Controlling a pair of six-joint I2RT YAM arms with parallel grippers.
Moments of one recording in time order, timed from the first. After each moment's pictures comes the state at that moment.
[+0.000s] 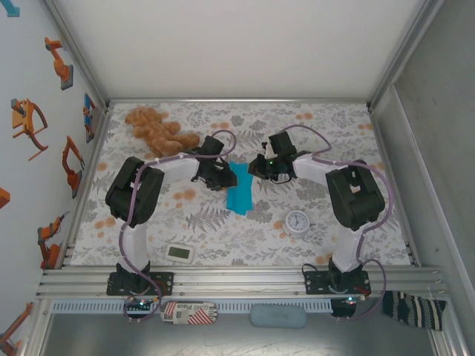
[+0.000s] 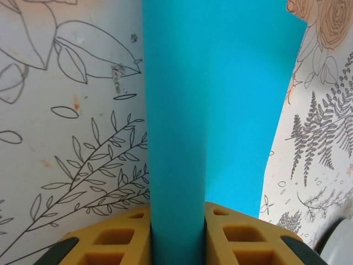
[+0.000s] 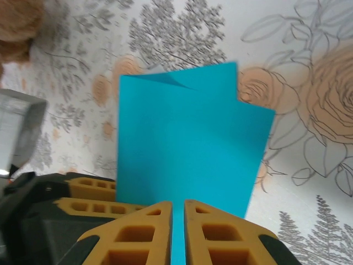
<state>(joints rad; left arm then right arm) -0.61 1.98 1.24 -0.43 0.40 -0.63 0.46 1.89 1.13 -0.18 -0.51 0.69</state>
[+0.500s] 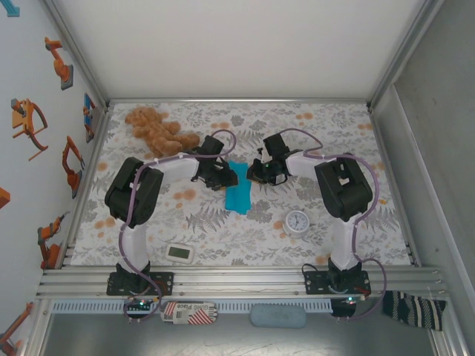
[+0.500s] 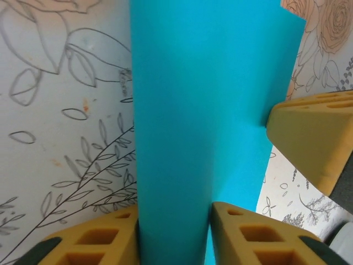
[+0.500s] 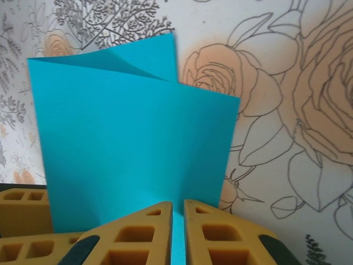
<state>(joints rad) -0.61 1.97 1.24 -0.44 0.37 -0.64 0.47 2.02 1.22 -0.26 -0.51 0.65</state>
